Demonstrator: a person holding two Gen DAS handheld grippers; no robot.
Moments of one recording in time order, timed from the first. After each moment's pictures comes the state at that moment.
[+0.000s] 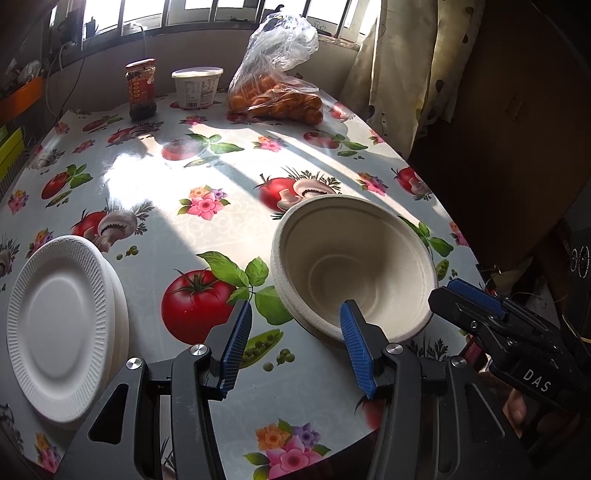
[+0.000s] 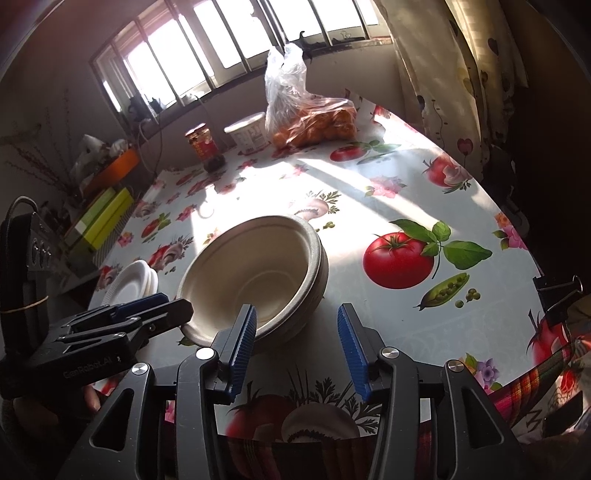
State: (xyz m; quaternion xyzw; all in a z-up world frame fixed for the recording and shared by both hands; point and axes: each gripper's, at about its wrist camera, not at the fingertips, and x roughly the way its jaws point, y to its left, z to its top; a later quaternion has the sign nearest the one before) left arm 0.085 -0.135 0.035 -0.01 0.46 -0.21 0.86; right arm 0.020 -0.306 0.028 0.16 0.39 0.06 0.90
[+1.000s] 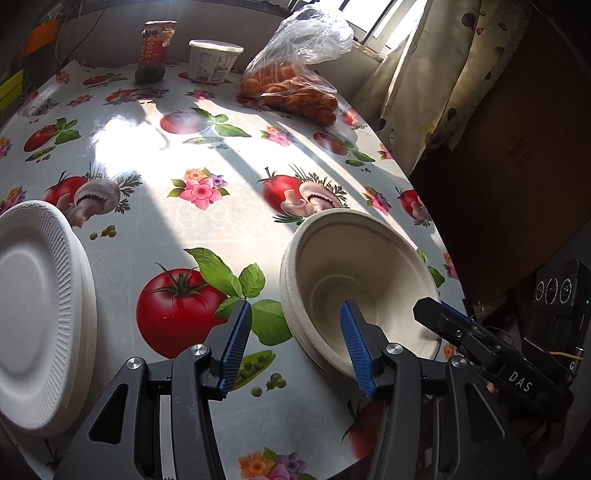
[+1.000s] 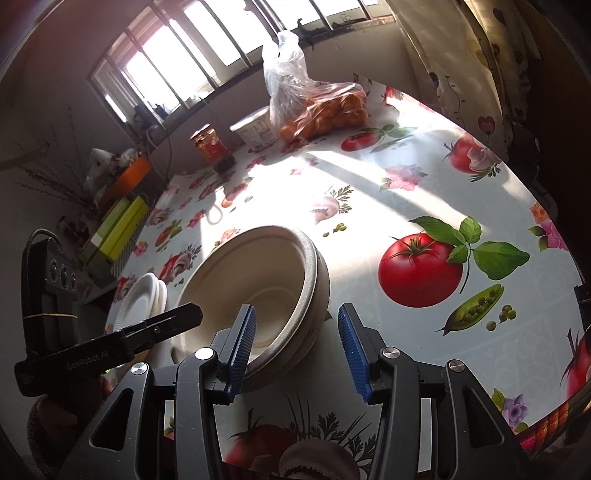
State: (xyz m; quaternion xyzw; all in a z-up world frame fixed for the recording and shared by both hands) left arm 0.114 -0.124 0.012 -0.11 0.48 -0.23 0.84; right arm 0.053 -0.323 0.009 0.21 0.40 0.10 0.89
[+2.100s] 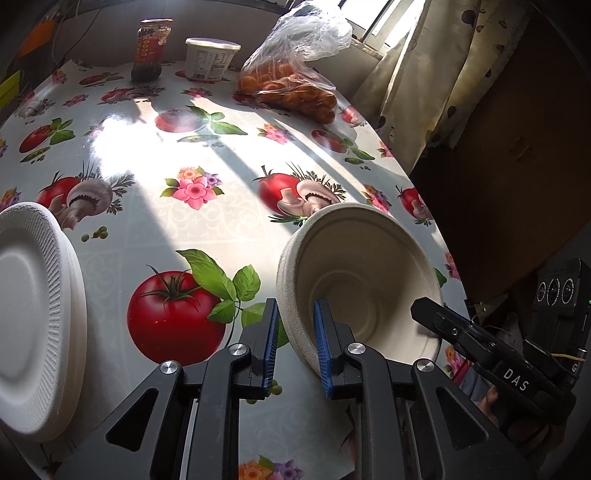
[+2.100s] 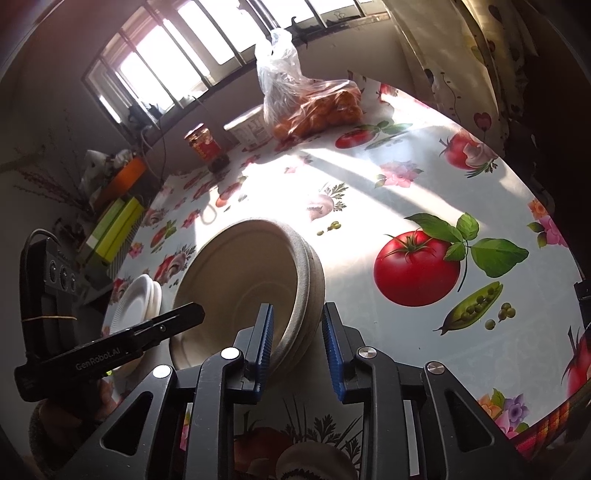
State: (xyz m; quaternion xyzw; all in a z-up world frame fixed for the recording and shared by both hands) left arm 0.118 -0.129 0.010 -0.11 0.48 -0.23 0.84; right arm 0.055 -0.326 0.006 0.22 0.40 0.10 0.89
